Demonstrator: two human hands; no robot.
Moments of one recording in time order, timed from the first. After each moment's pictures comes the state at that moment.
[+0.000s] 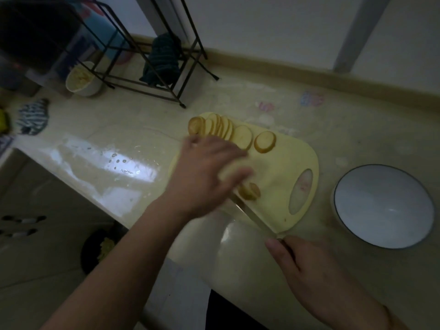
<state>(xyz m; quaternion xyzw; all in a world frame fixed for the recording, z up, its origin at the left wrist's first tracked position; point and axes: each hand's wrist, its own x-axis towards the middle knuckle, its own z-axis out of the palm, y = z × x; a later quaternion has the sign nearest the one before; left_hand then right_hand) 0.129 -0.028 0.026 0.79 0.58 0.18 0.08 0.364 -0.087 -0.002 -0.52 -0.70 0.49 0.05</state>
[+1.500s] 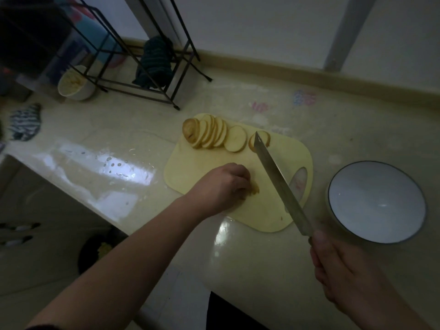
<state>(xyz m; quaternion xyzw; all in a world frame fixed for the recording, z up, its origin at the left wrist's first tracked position) 0.130 -0.017 -0.055 0.84 0.47 0.12 0.22 0.402 -0.090 -0.005 -0.60 -0.52 0.60 0.11</state>
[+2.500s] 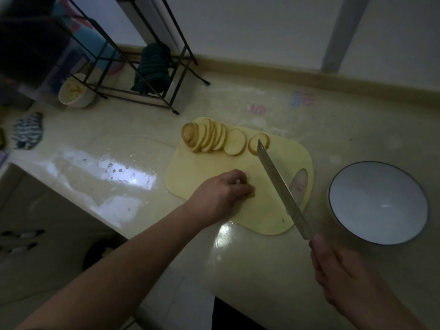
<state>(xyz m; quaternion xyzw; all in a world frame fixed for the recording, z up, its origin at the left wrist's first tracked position) 0.122 -0.030 -0.069 0.85 0.49 0.12 0.17 0.399 -0.095 -0.017 -0.62 -0.49 0.60 0.12</state>
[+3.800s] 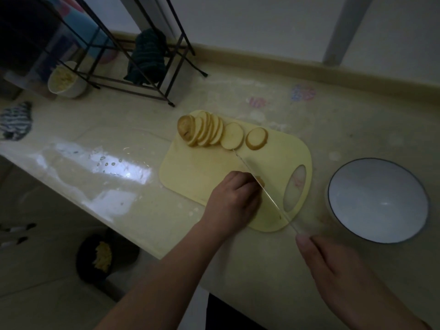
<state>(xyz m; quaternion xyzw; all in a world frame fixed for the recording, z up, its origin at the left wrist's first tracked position) 0.173 -0.050 -0.090 0.77 0.57 0.27 0.11 0.393 -0.085 -0.004 -0.59 -0.63 0.50 0.07</state>
